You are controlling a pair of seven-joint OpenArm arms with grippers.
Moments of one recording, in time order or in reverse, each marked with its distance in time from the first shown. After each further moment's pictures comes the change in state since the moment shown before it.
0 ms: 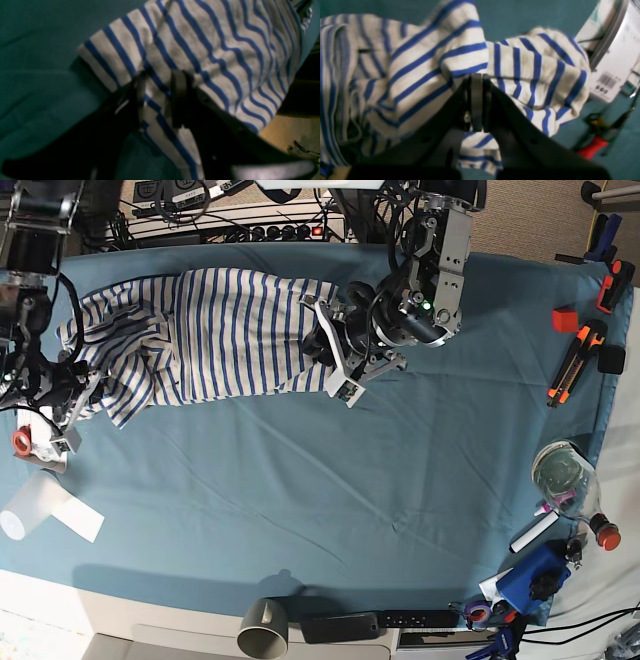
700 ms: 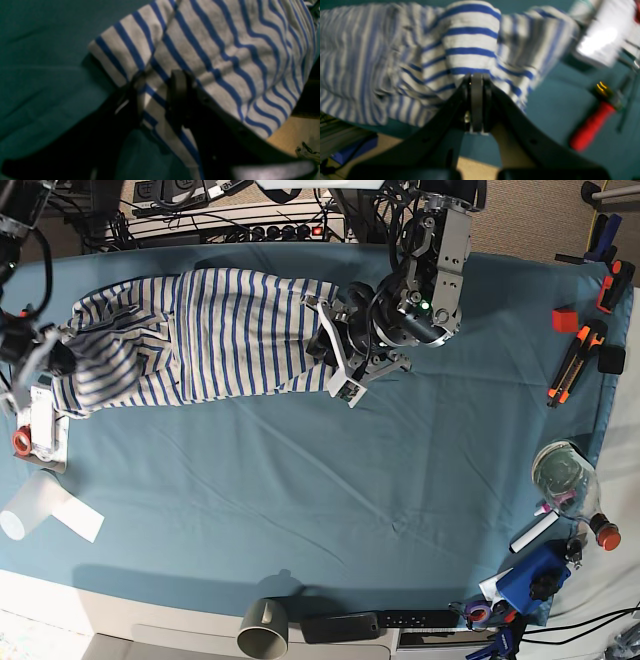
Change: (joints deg) left arm 0.0 0.0 0.0 0.0 2.8 0.4 -0.2; right arm -18.7 0.5 26.8 6.4 20.1 9.2 -1.5
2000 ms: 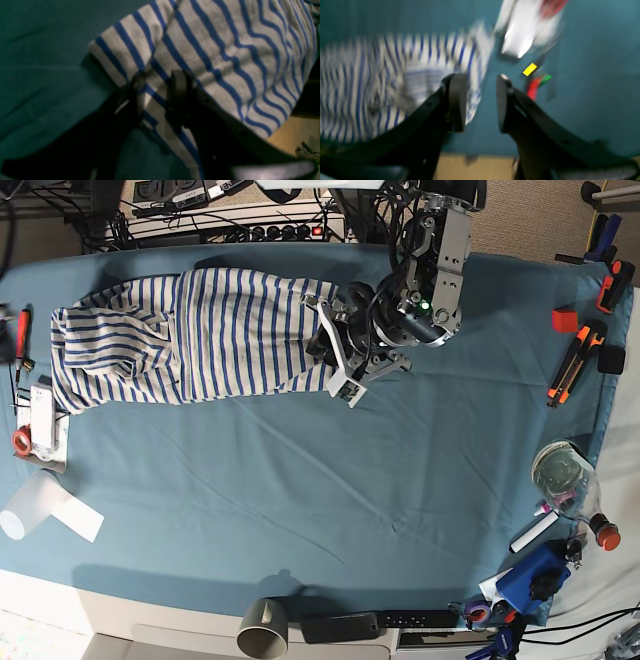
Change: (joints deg) left arm 0.0 0.0 0.0 0.0 0.0 0.0 0.0; right arm -6.8 -0.1 23.9 5.0 5.6 -1.3 0.5
